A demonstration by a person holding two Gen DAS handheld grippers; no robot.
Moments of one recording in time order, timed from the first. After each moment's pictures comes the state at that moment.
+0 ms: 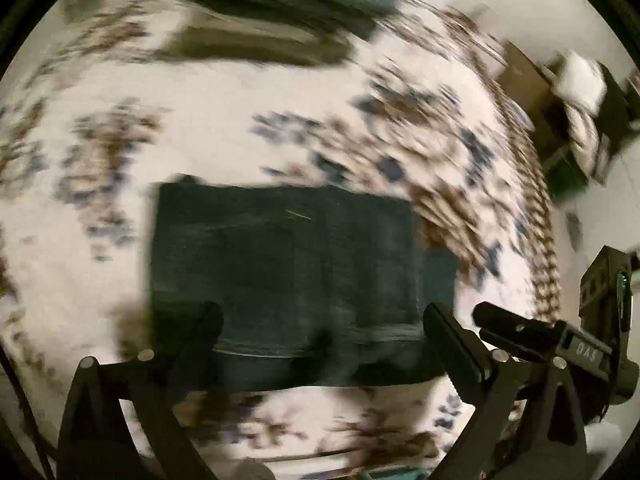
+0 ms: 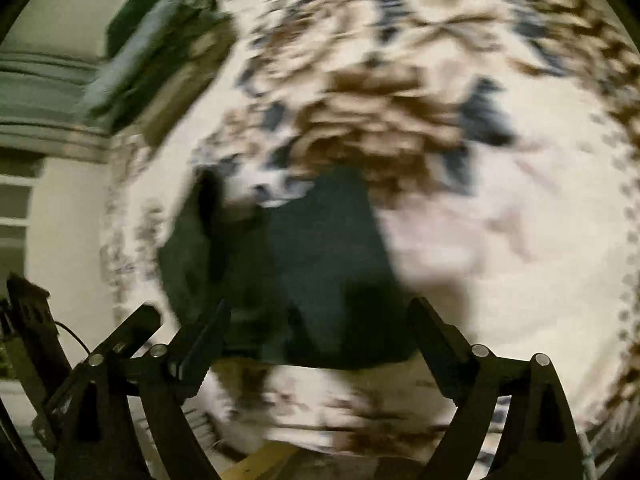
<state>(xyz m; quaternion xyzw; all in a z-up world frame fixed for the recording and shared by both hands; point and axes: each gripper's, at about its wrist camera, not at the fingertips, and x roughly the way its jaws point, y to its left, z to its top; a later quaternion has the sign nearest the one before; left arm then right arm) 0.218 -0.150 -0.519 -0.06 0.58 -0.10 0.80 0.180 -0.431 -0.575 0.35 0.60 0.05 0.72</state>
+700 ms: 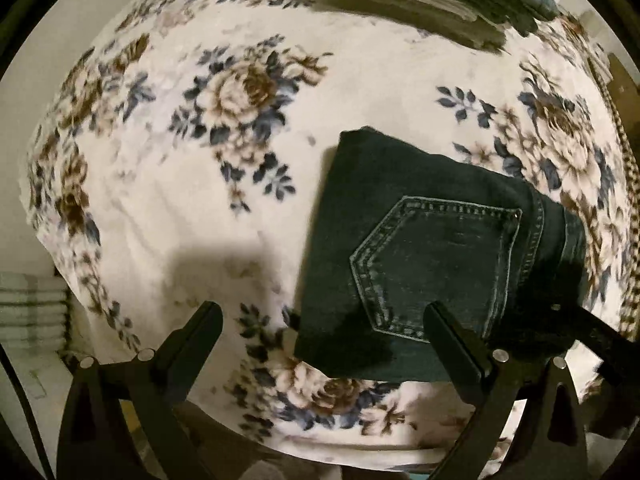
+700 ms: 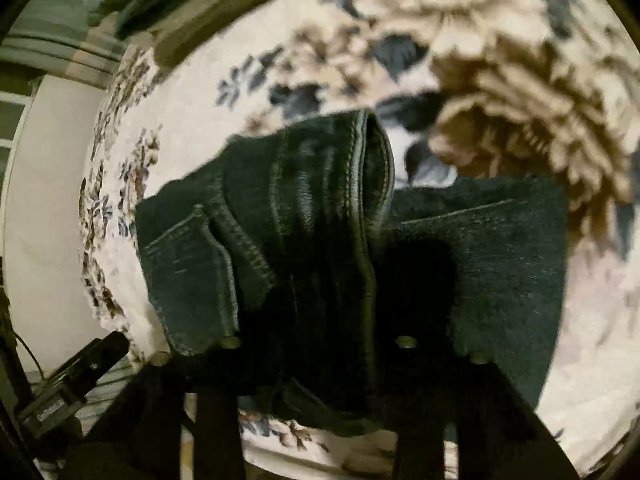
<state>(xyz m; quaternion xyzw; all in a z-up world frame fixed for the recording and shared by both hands) 0.222 -0.074 -0.558 -0.03 0.64 0.06 0.77 0.241 -0.303 -0.606 0.22 0.64 0.07 0.73</state>
